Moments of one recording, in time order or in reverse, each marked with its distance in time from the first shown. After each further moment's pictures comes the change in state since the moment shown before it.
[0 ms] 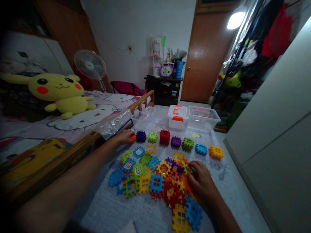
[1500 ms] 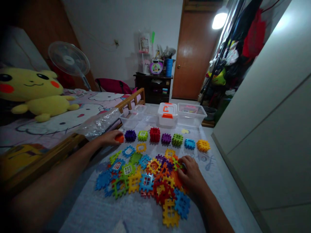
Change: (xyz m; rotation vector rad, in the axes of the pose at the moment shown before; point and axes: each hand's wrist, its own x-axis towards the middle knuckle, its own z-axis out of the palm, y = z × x) left_hand -0.004 -0.019 -0.004 -0.108 -0.088 0.108; right_hand -0.002 -0.009 -0.006 0.006 -0.042 0.006
